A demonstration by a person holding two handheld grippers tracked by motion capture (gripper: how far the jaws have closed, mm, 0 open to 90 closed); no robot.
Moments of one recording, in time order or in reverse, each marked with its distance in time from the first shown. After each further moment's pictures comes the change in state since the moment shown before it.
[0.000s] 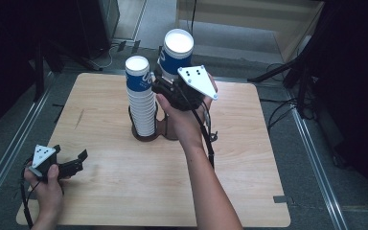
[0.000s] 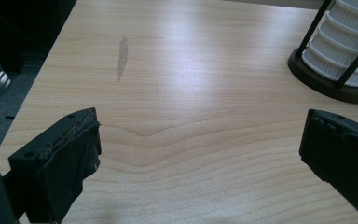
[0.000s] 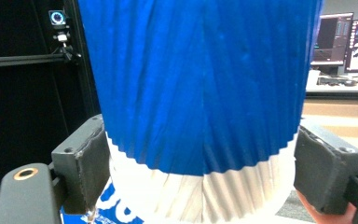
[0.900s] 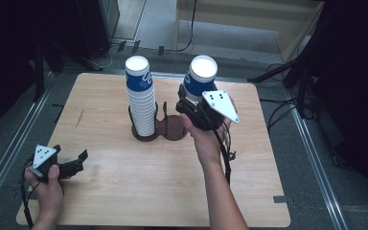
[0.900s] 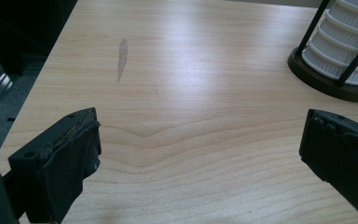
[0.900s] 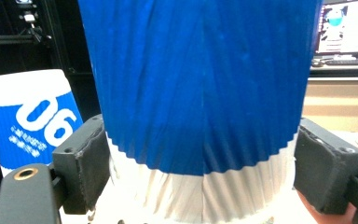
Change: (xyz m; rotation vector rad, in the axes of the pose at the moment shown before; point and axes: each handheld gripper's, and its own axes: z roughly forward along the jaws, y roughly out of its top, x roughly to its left) left arm -0.001 0.000 0.000 -0.001 0.006 0.015; right arm -0.046 -0.040 -0.036 0.048 -0.079 -0.001
